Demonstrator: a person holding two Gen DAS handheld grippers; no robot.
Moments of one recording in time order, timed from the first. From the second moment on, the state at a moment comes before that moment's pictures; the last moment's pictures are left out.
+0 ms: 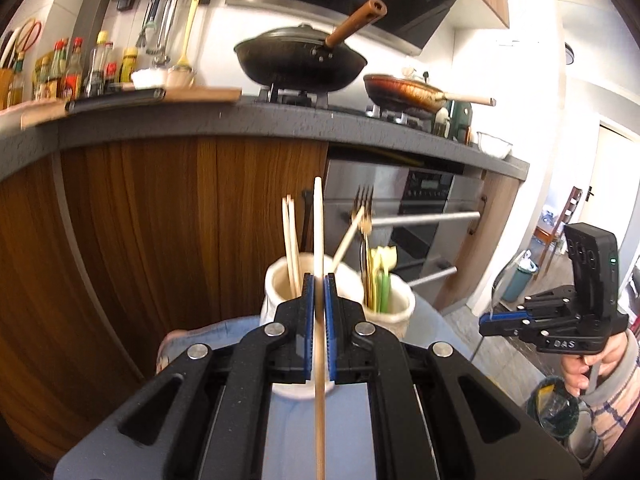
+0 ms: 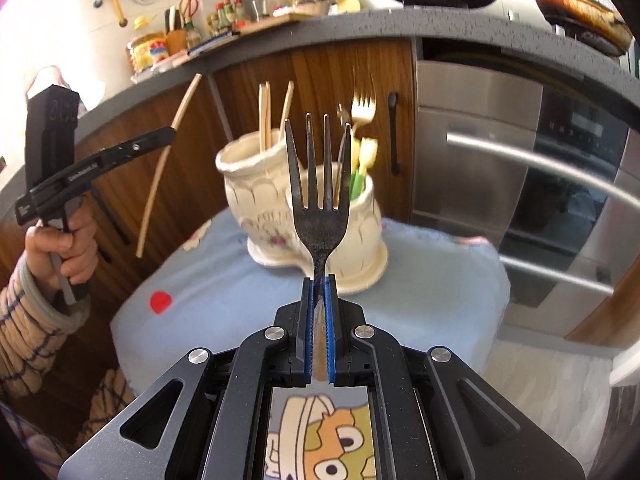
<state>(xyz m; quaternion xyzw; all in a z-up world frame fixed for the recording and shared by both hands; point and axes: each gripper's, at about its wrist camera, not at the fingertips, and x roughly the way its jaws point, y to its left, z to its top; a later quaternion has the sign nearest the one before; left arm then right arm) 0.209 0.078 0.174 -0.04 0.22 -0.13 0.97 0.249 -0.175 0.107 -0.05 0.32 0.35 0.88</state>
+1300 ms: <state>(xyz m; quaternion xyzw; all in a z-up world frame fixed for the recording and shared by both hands) 0.274 0.051 0.142 -0.07 0.11 -0.05 0.99 0.328 -0.103 0.133 -0.06 0.30 0.33 0.89</state>
